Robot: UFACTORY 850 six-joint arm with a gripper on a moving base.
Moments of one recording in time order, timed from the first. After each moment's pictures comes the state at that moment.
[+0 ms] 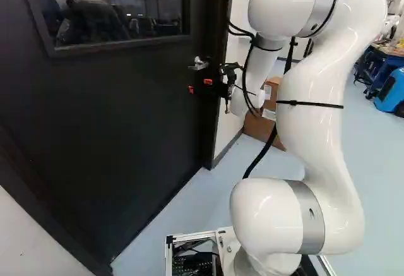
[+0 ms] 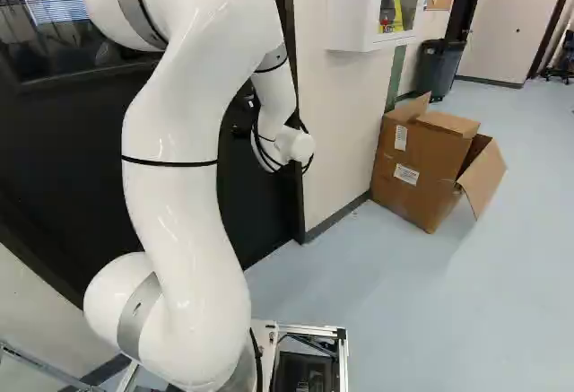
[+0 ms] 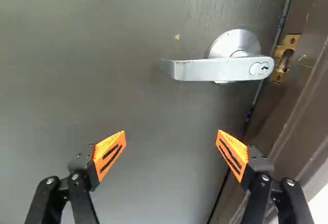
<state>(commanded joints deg) -12.3 -27.3 -50.4 -58.3 71.5 19.1</state>
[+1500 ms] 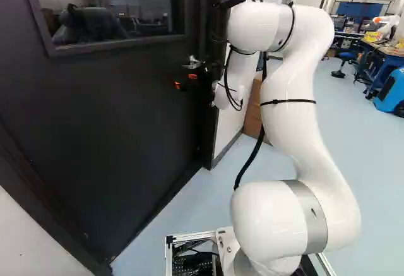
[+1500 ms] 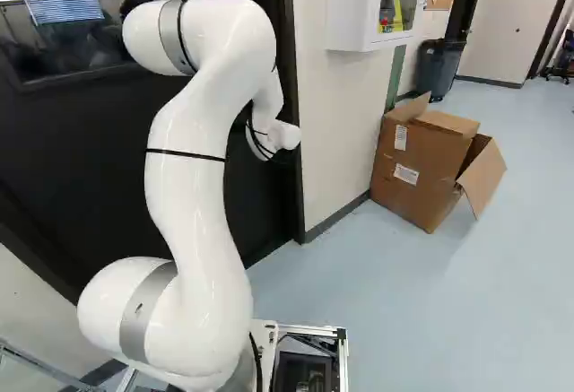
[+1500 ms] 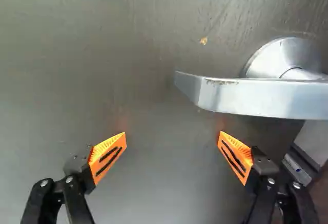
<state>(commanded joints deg) -4.2 -38.7 -66.8 -58.3 72.0 19.1</state>
